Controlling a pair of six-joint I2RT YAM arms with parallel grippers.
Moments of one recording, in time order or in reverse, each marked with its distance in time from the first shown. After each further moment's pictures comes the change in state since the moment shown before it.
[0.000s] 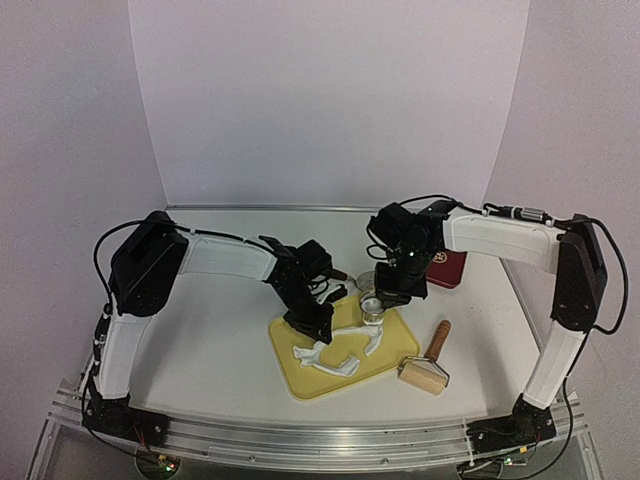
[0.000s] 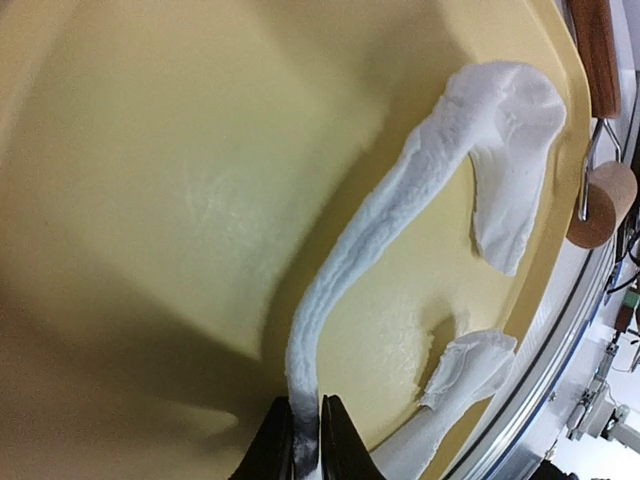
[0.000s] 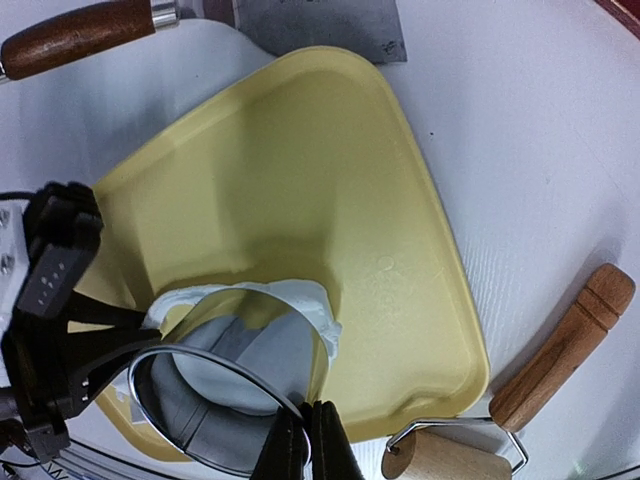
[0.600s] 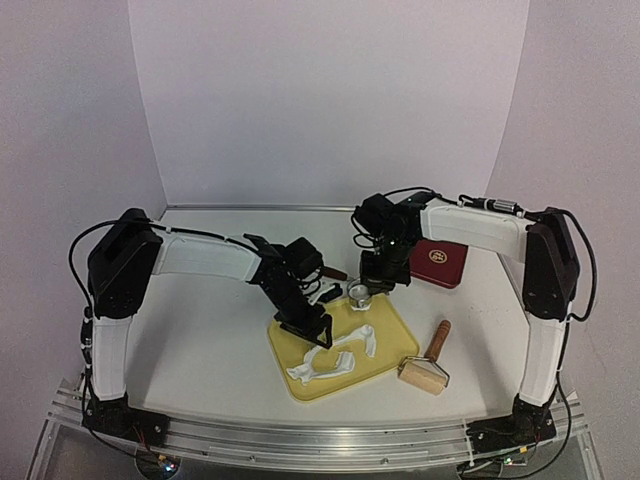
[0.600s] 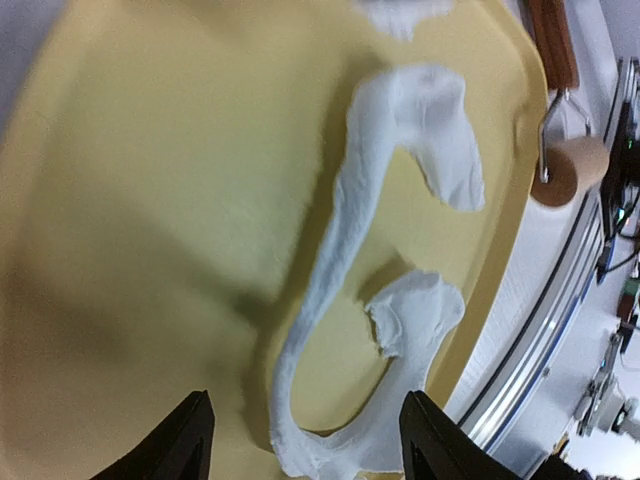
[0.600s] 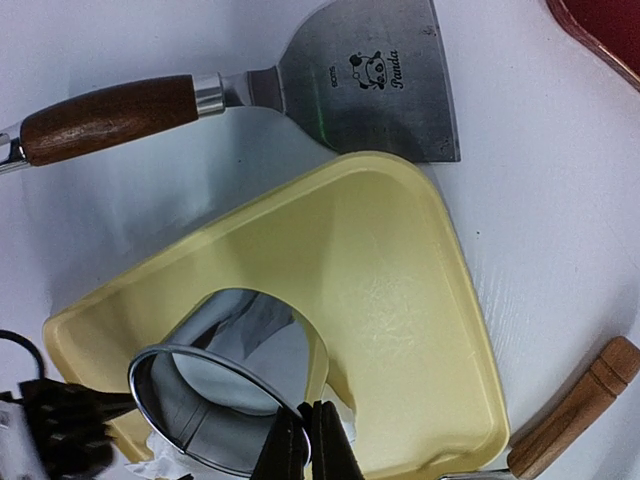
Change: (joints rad) left arm -0.012 -0.148 -0.131 0.024 -0.013 0.031; right arm -0.016 0.173 0.203 -0.009 0.029 -0.024
